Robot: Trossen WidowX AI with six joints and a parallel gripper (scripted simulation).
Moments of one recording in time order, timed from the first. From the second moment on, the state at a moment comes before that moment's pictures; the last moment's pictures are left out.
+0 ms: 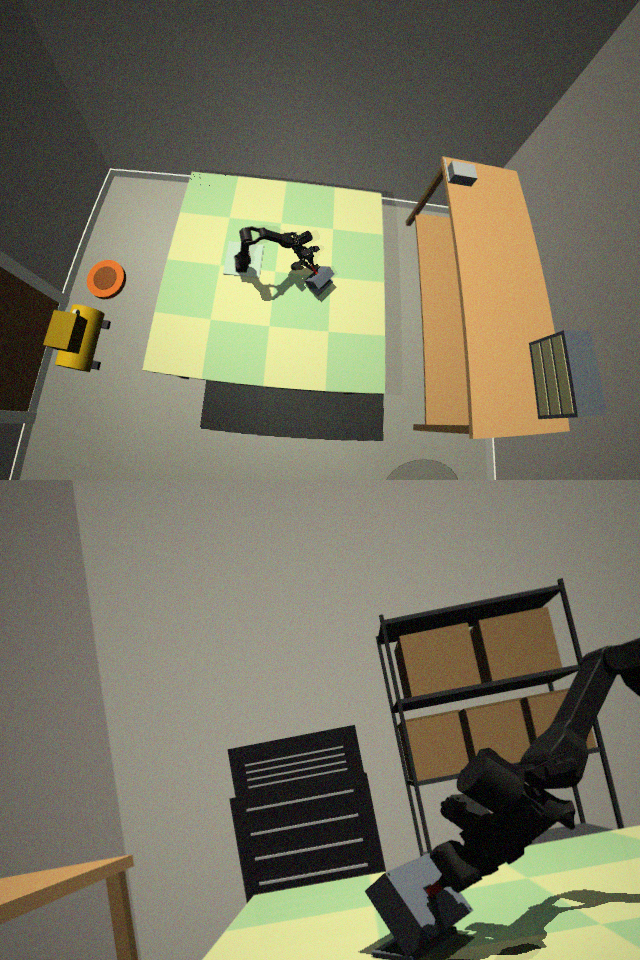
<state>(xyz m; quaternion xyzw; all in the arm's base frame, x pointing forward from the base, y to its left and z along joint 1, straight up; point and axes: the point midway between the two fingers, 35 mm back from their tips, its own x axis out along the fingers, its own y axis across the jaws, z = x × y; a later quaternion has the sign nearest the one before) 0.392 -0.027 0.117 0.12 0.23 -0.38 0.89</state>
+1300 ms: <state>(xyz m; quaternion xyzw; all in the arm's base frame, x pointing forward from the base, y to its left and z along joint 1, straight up) 0.399 -0.035 0.111 0.12 0.23 -0.38 0.89</state>
